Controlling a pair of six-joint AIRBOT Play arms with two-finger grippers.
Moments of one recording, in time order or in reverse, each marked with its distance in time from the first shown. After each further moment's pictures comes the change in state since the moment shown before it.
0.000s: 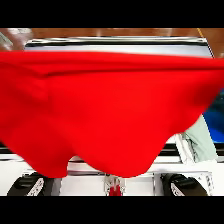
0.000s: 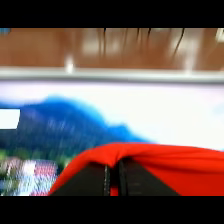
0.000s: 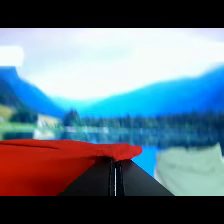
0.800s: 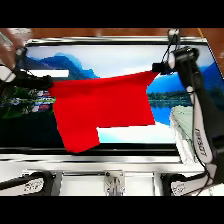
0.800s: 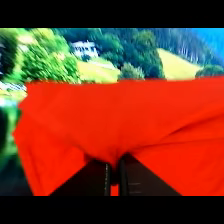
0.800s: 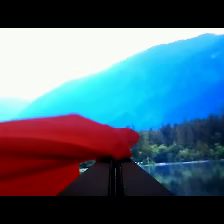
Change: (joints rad) left arm 0.001 -0.746 -0.325 -0.156 0.313 -0.005; right arm -0.002 -0.810 -0.143 -0.167 -0.594 0.166
